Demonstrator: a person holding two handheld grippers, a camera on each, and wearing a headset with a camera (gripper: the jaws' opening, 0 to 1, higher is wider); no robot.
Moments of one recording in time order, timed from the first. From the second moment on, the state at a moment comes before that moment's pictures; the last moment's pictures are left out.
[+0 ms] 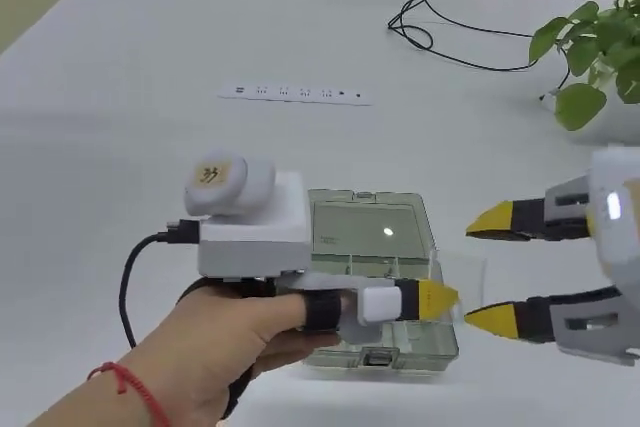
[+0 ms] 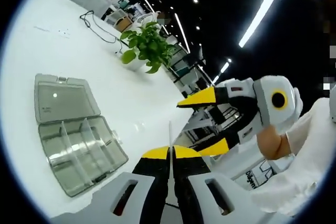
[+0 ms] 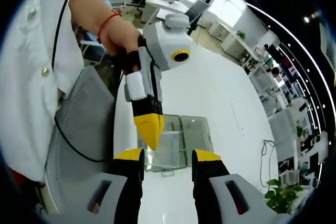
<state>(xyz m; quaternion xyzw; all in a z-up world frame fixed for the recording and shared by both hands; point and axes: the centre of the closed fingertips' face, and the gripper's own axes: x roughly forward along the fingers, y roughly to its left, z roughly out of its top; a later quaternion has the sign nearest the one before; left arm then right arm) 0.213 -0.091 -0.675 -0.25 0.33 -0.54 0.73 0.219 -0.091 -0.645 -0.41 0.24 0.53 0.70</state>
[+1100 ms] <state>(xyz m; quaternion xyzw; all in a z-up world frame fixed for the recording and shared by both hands) 0.184 -0.081 -0.654 -0.07 0.15 -0.66 0.74 0.186 -0.070 -0.641 -0.25 0.36 0.71 0.55</state>
